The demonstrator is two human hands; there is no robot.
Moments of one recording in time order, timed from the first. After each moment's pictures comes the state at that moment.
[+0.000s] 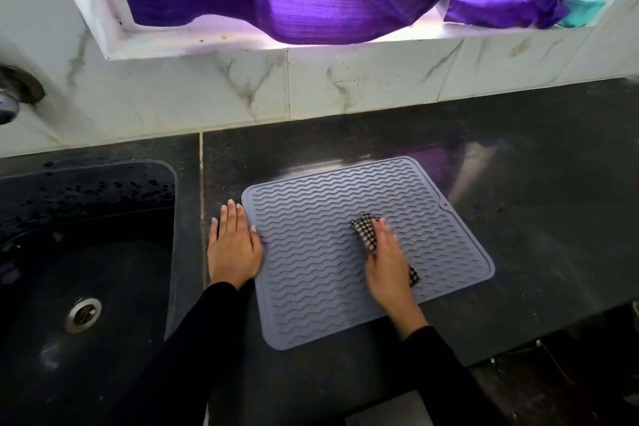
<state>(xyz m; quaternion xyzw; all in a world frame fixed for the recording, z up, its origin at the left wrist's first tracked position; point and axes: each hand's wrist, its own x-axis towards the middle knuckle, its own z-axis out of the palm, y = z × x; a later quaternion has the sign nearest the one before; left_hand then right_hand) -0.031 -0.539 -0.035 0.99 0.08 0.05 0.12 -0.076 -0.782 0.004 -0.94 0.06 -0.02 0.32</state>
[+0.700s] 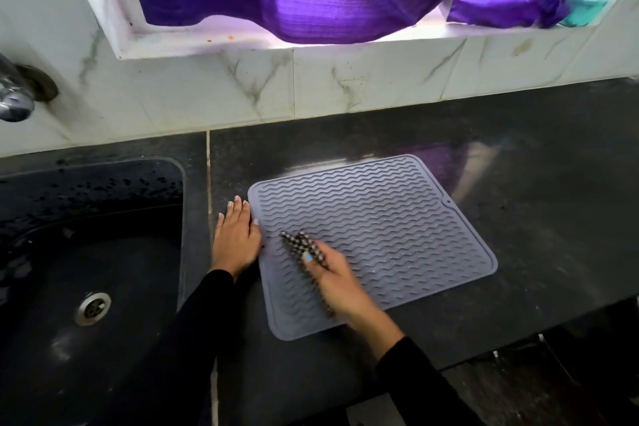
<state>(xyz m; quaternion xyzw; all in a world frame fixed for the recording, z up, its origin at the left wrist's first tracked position) -0.027 -0.524 -0.022 0.97 0.05 -0.01 0.22 -0.108 -0.711 0.030 -0.86 -0.09 0.07 0.49</state>
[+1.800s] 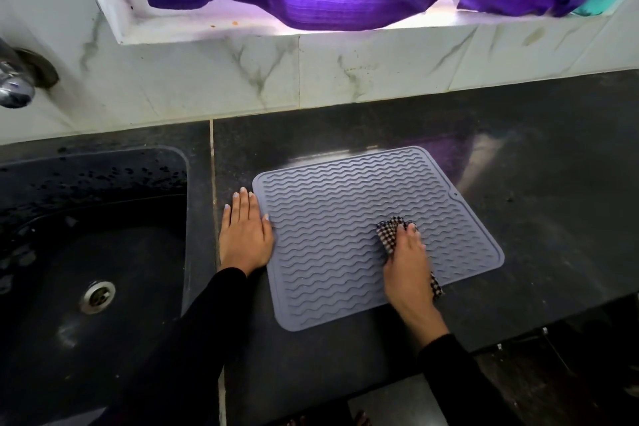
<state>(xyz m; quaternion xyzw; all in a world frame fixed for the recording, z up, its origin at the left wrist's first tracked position) -0.037 -0.534 -0.034 0.99 0.05 0.03 0.12 -0.105 -0.780 0.014 -0.97 0.12 -0.01 0.23</state>
